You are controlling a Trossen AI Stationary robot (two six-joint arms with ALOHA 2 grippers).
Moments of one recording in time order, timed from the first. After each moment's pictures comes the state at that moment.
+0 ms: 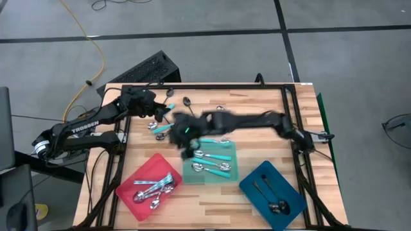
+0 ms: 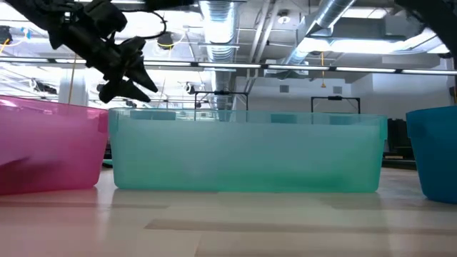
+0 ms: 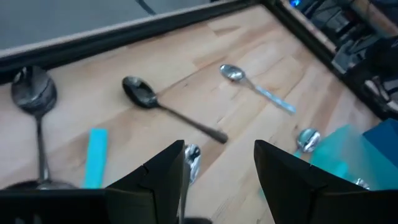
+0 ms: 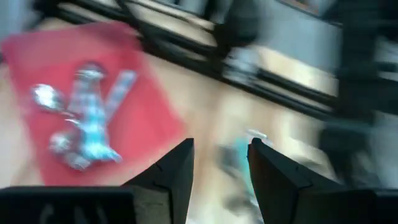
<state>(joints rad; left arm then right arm) 0.66 0.88 0.55 -0.25 0.18 -0.40 0.06 2.19 2.33 -0.75 0.07 -0.32</state>
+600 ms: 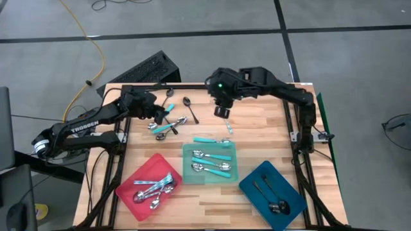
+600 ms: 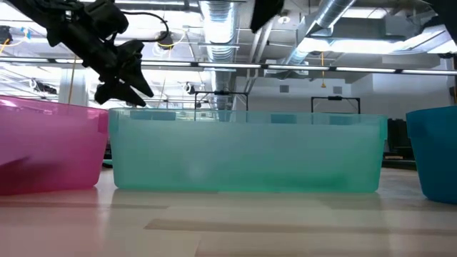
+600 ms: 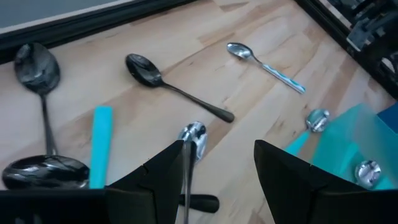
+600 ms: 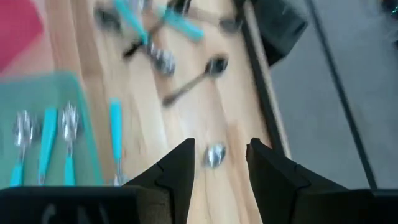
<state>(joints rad) 0.63 0.89 0.56 -0.34 0.15 -0.39 -0.18 1.91 2.33 -1.40 0.27 -0.08</state>
